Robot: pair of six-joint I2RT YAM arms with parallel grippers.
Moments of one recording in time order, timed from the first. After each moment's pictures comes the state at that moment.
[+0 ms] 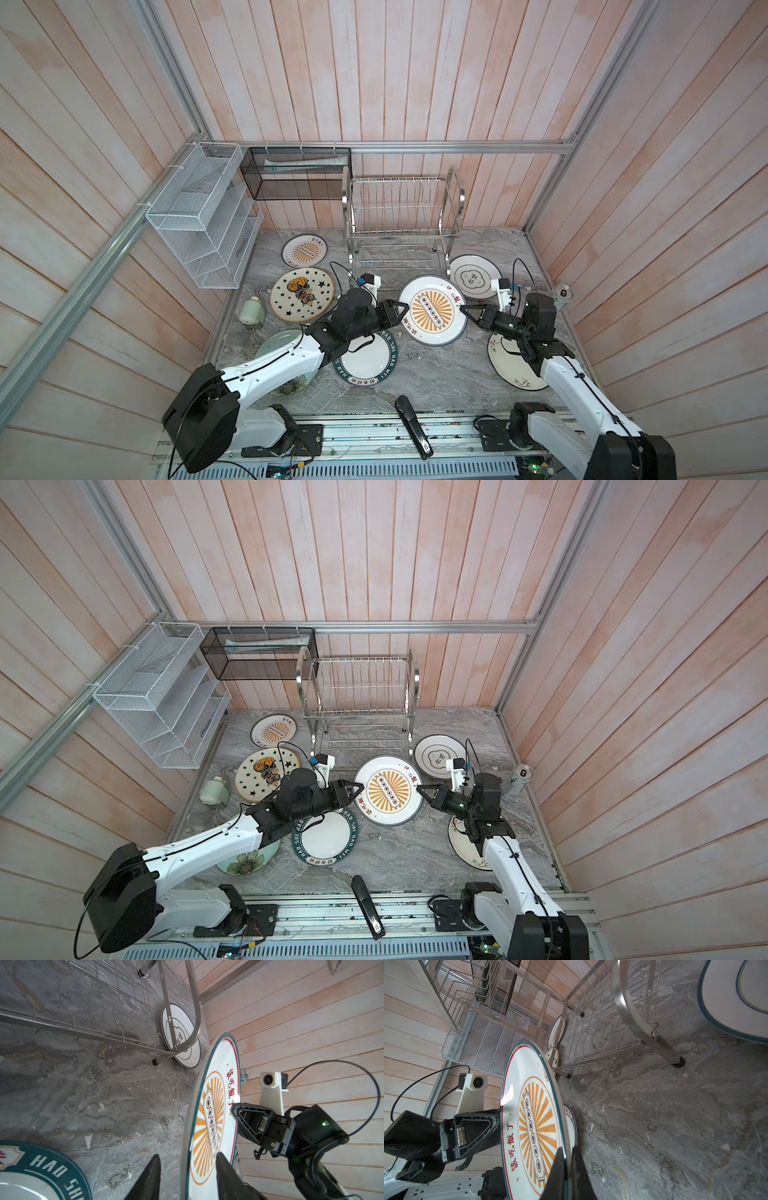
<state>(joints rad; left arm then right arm) -0.77 1.30 0.77 0.13 0.21 -0.97 0.02 0.97 0.45 0.07 -0.89 0.69</state>
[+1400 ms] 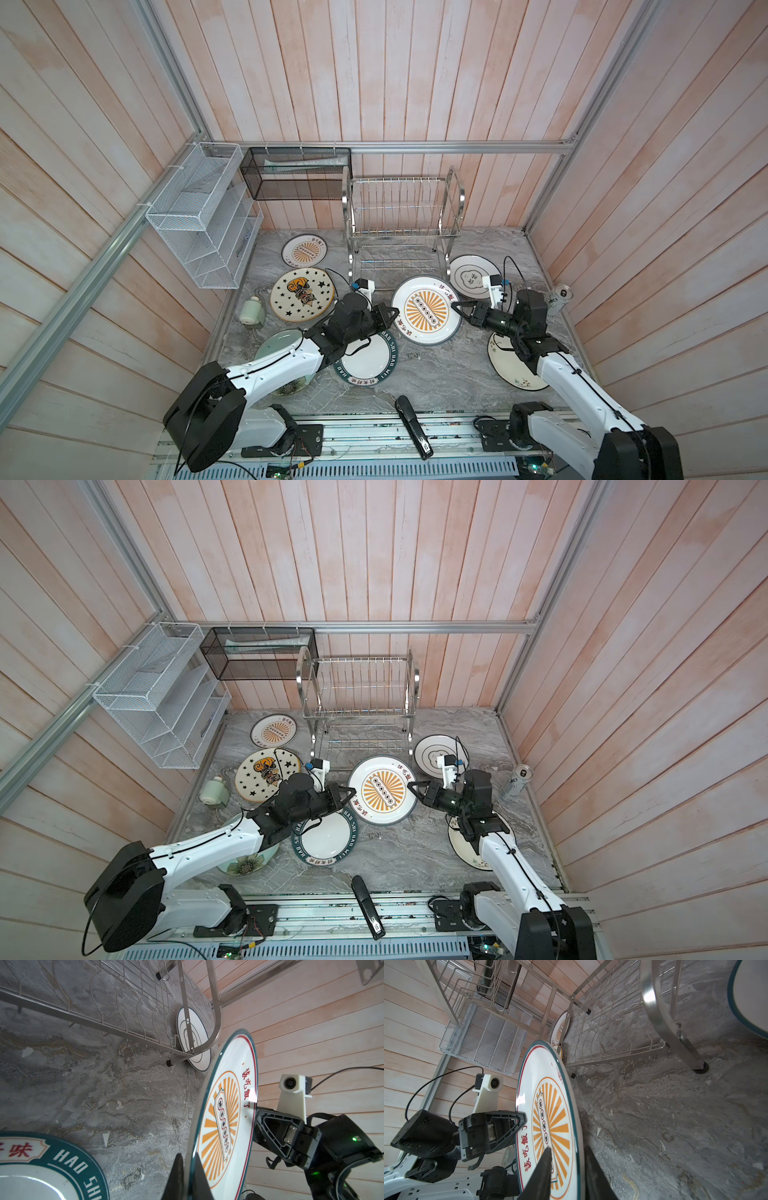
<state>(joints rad) -0.74 1.30 0.67 0.21 0.19 -1.00 0.14 0.99 0.48 0.10 -0.80 0.72</state>
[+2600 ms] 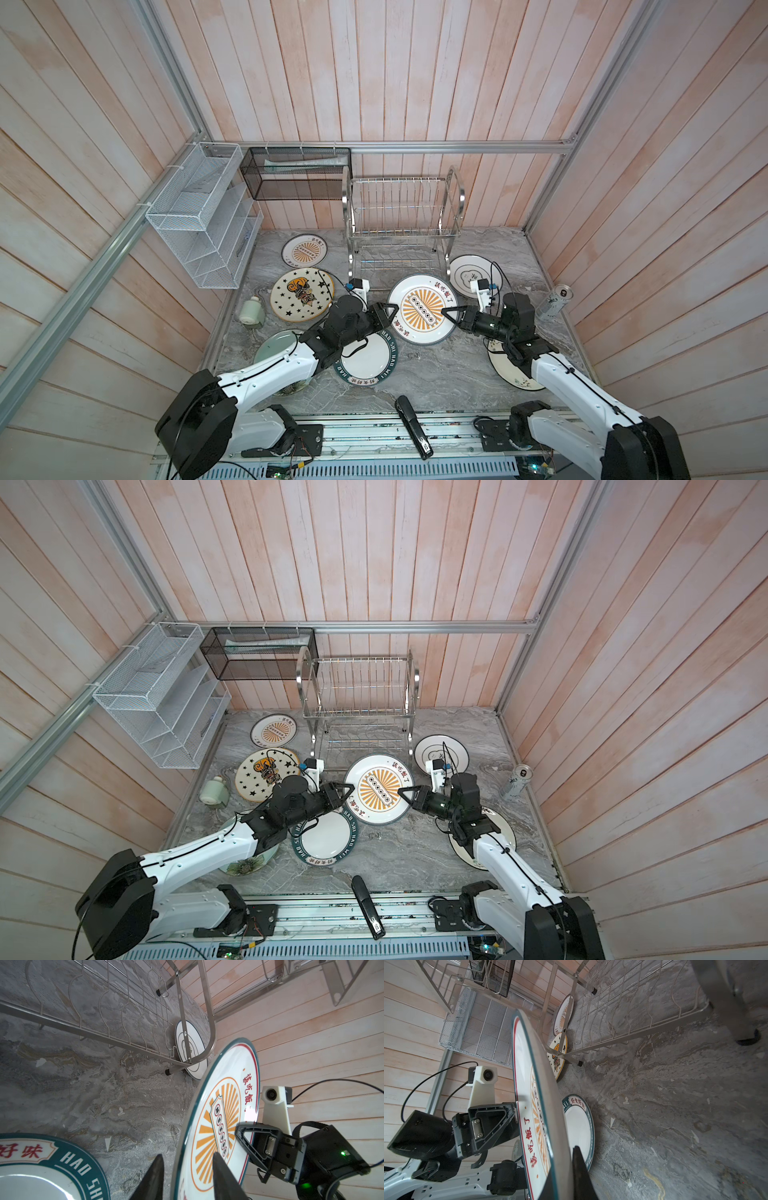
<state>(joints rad) -0.73 1.24 0.65 0.23 0.15 -1.00 0.26 1.00 0.45 0.15 -0.72 0.82</state>
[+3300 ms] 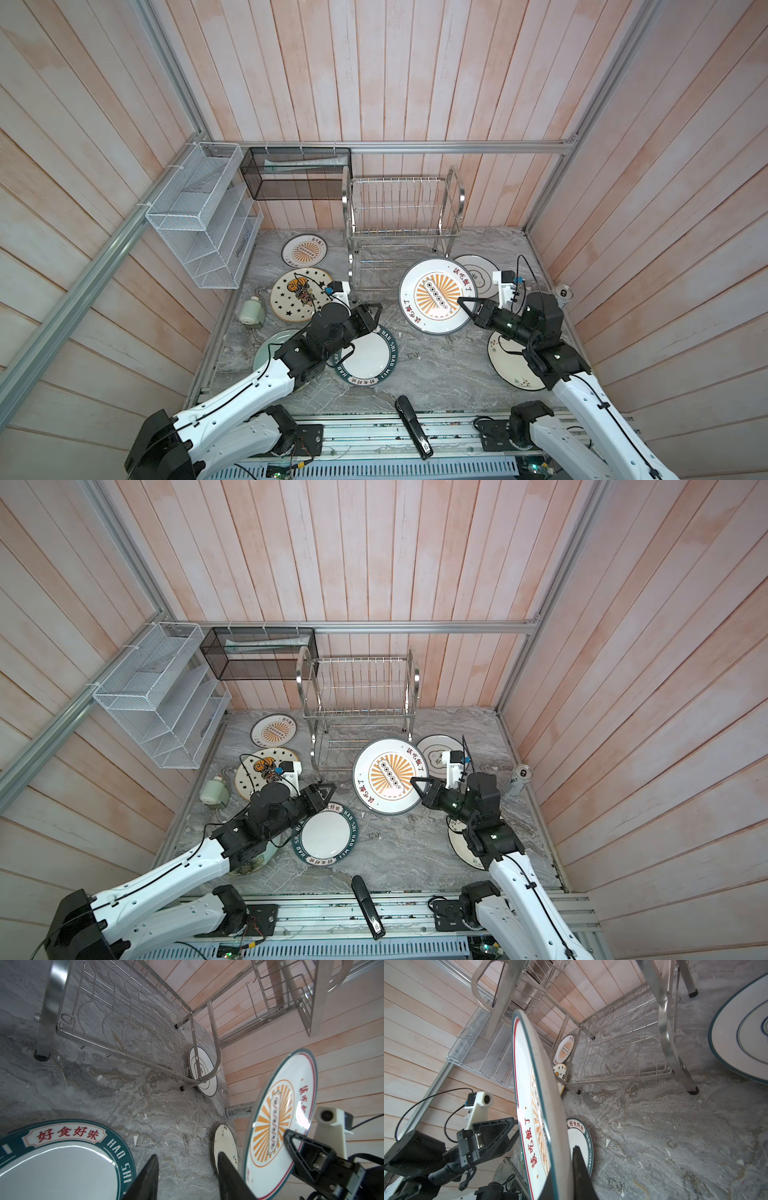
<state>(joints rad) -0.77 0.98 0.63 -0.02 -0.05 -0.98 0.26 0.72 0.63 -0.18 -0.54 0.72</state>
